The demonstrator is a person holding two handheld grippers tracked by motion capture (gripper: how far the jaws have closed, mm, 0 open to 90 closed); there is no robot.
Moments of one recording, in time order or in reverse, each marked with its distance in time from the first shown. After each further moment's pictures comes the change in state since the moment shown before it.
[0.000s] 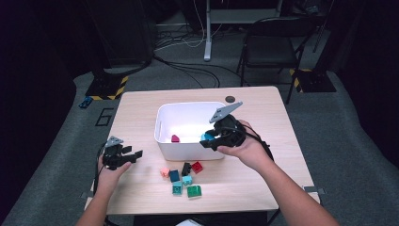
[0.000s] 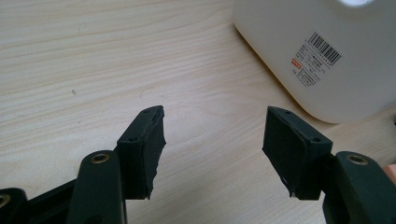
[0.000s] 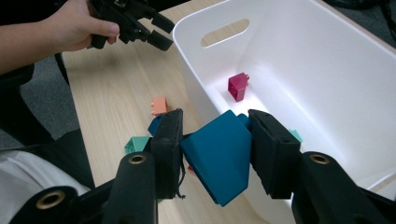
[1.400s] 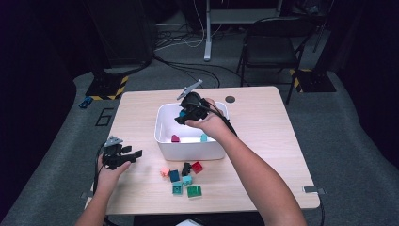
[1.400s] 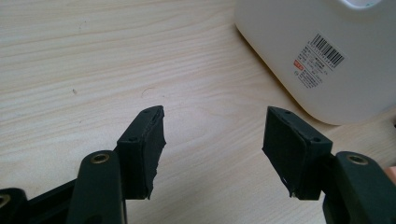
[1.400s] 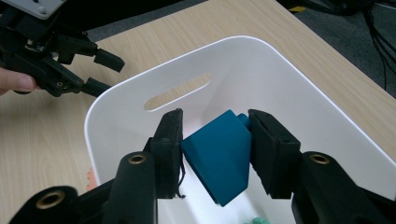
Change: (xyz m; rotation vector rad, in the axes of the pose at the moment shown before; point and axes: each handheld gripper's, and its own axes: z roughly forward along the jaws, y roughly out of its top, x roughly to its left) left arm 0.003 0.000 0.001 -0.006 -0.008 -0.016; right arm -0.044 0.076 0.099 0.026 -0.059 -0.022
